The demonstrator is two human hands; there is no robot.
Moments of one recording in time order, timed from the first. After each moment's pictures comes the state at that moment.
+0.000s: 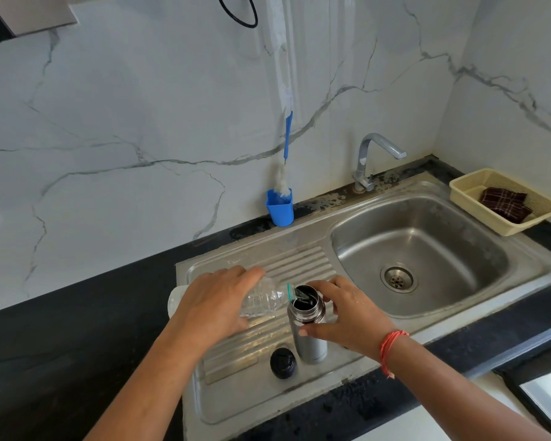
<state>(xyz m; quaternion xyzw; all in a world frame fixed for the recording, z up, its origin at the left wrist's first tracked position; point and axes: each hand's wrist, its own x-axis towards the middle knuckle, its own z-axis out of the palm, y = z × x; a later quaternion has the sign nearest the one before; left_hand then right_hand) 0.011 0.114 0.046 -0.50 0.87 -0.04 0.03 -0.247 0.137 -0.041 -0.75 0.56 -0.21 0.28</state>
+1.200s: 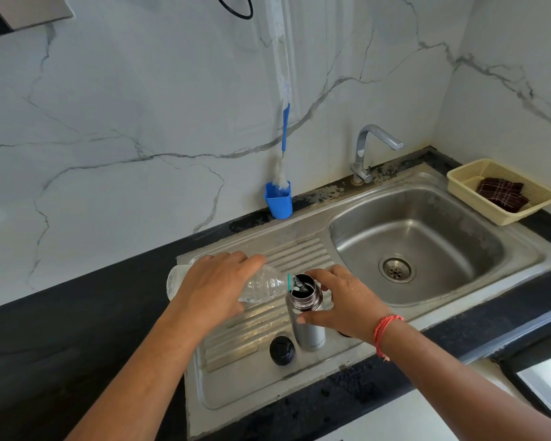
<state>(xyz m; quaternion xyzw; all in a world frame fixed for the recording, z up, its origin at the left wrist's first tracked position) 0.005 0.113 0.058 -0.48 0.87 -0.08 0.06 -0.248 0.138 -0.037 -0.74 0.57 -0.19 0.29</state>
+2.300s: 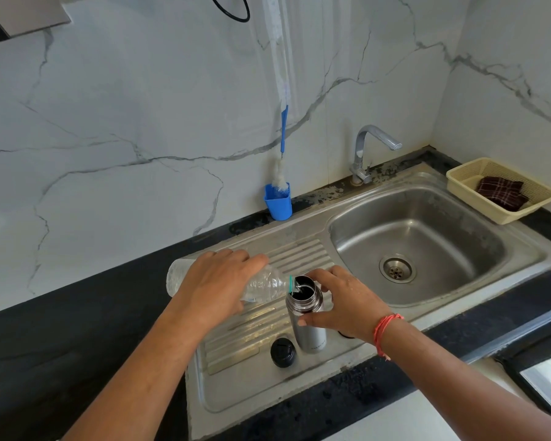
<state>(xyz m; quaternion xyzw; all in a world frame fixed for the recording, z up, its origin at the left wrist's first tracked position) 0.000 0.110 0.066 -0.47 0.87 -0.11 0.09 -0.248 0.136 -0.034 -0.74 0.58 -0.18 0.28</state>
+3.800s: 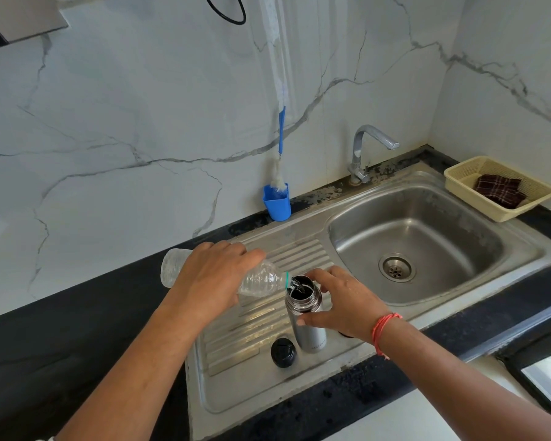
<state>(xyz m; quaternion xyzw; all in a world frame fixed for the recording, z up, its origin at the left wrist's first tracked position) -0.002 0.107 0.078 -0.47 0.87 -0.14 0.10 -0.248 0.137 -0.035 -0.74 0.58 -0.17 0.29</state>
